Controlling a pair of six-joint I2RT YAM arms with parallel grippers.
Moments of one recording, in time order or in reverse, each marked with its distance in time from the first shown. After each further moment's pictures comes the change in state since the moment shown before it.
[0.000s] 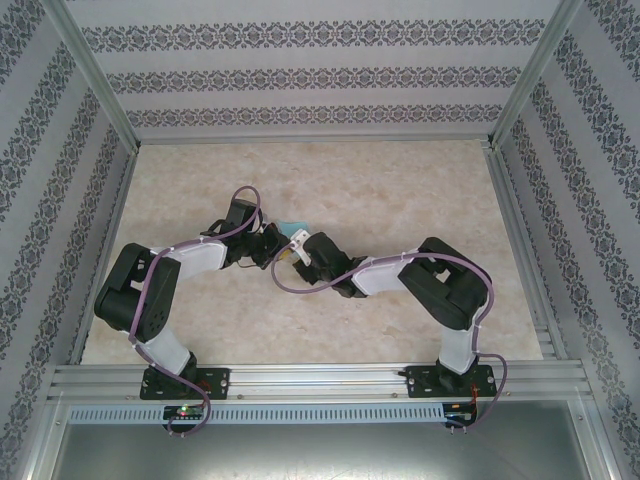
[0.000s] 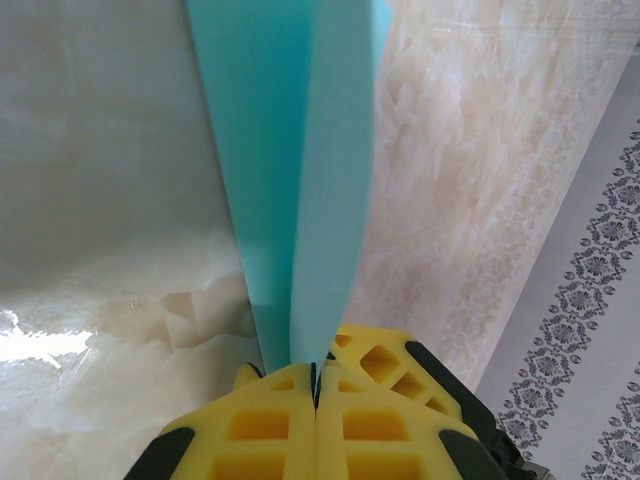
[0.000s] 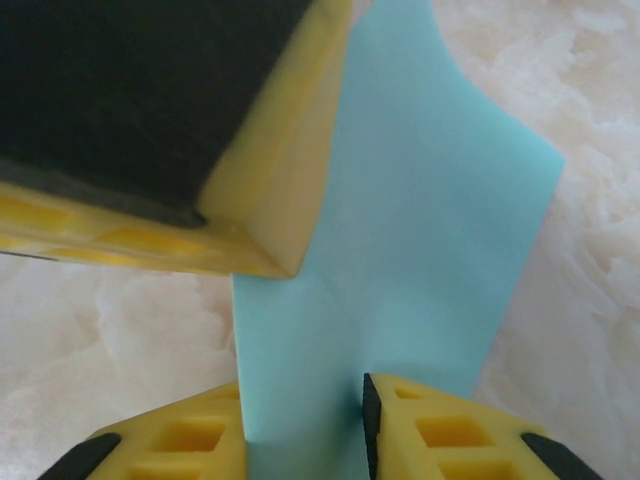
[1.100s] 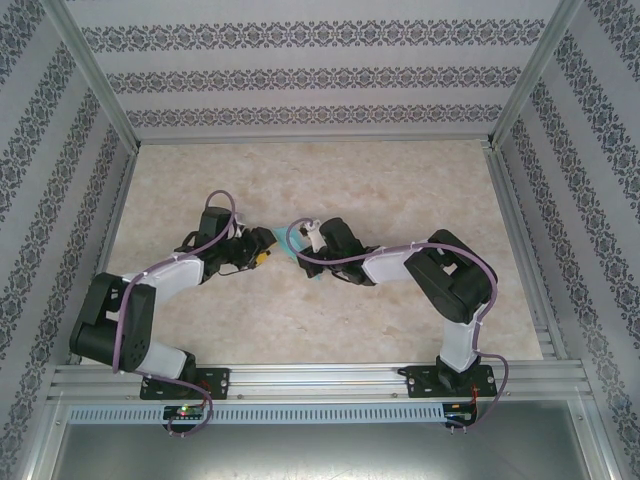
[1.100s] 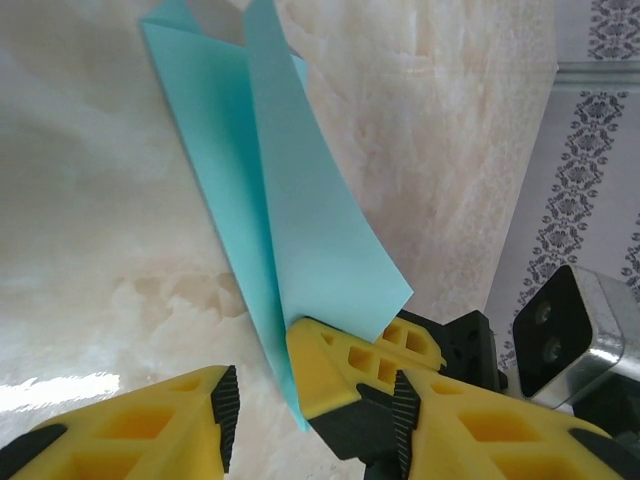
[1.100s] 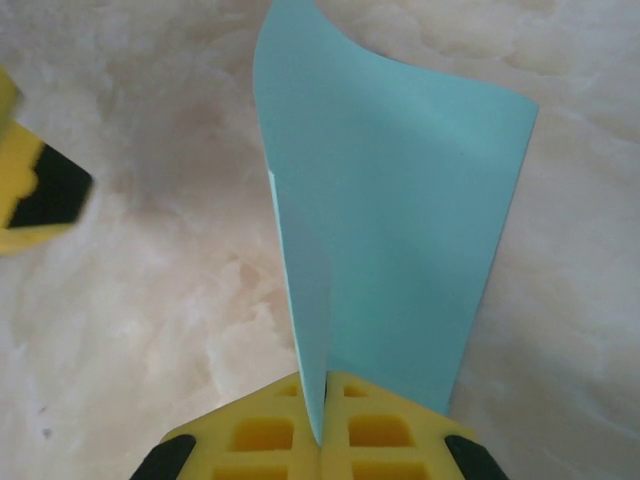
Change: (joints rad) left arm 0.106 -0.195 -0.172 0.081 0.032 0.063; right arm -0.131 0.002 -0.004 0.061 -0.412 0.322
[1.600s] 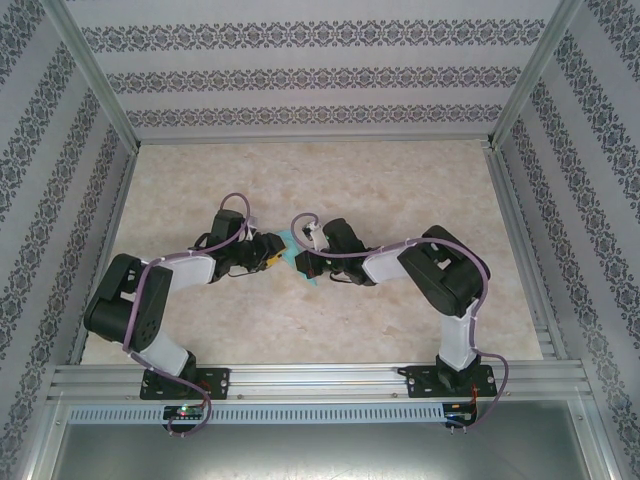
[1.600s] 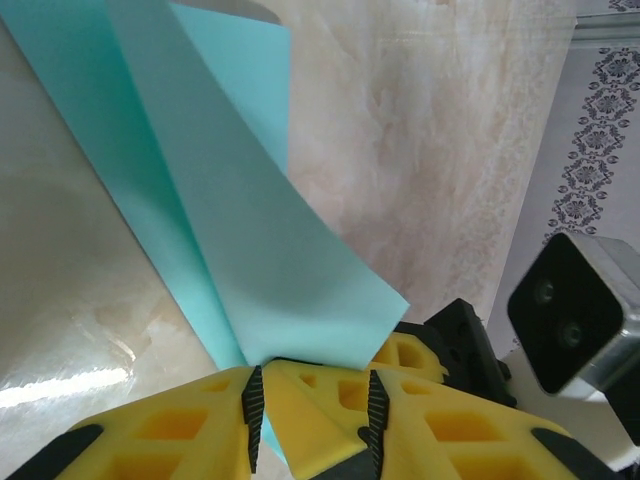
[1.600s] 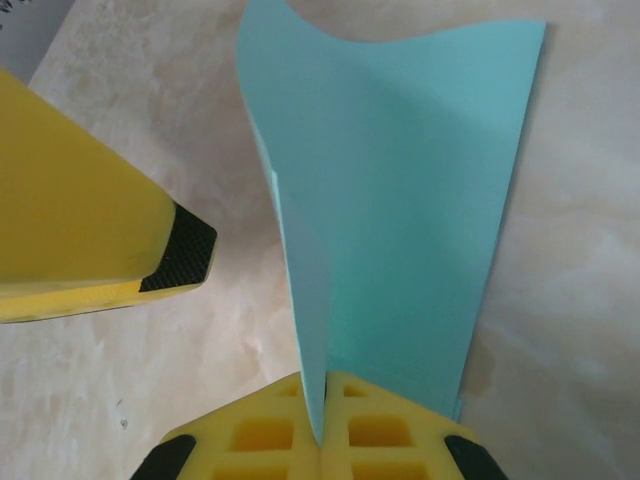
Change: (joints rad) left arm -0.045 0.124 0.000 0.125 0.021 0.004; right arm -0.034 0.063 -0.014 0.090 -0.167 0.169
